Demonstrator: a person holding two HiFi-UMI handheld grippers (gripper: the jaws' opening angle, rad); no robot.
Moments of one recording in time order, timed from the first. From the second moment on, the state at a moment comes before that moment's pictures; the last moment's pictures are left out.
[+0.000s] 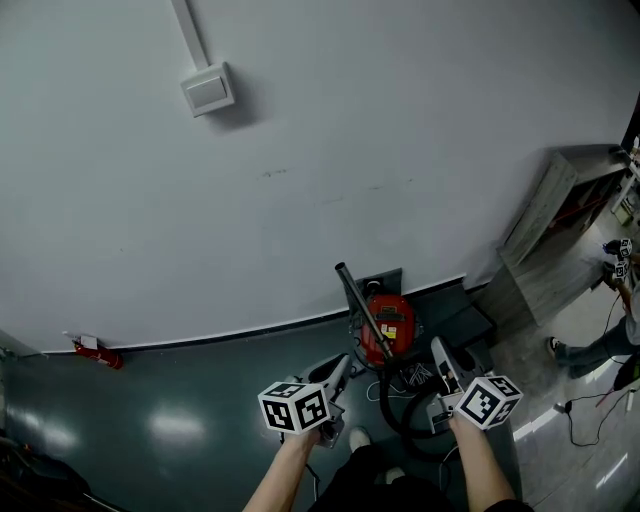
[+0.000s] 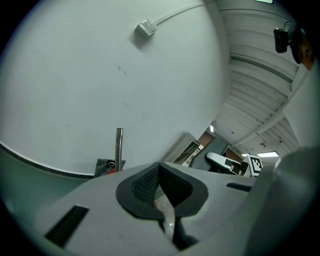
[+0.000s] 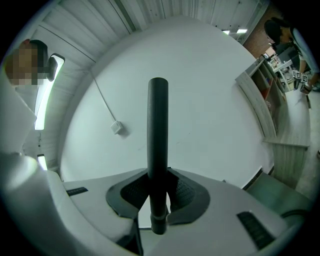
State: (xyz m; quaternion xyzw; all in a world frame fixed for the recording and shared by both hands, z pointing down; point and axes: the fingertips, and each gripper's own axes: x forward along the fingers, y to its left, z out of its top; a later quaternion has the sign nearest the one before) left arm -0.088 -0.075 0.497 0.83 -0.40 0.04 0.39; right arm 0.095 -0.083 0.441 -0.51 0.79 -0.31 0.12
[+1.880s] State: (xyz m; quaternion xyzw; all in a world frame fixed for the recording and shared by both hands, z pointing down) left arm -0.087 -0.263 0.631 0.81 -0.46 0.07 0.37; right arm 0.079 -0.278 0.483 -0.47 0.81 -0.31 0.15
